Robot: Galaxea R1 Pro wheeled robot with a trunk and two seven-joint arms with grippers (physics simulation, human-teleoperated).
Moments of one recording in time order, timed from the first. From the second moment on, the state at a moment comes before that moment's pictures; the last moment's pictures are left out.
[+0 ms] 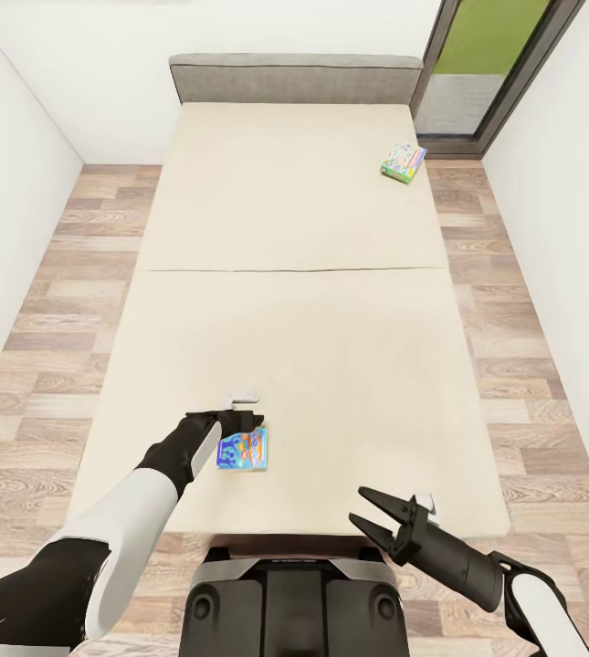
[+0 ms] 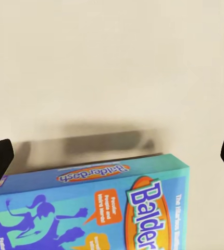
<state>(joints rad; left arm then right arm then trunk) -0.98 -0.11 -0.05 -0.47 0.08 0.41 -0.07 -0.08 -0.13 -0.03 -1.59 -1.34 1.04 0.44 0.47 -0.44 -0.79</state>
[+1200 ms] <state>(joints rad) -0.98 -0.11 -0.05 -0.47 0.08 0.39 -0.07 -0.08 -0.13 -0.04 -1.59 -1.34 1.04 0.44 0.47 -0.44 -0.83</state>
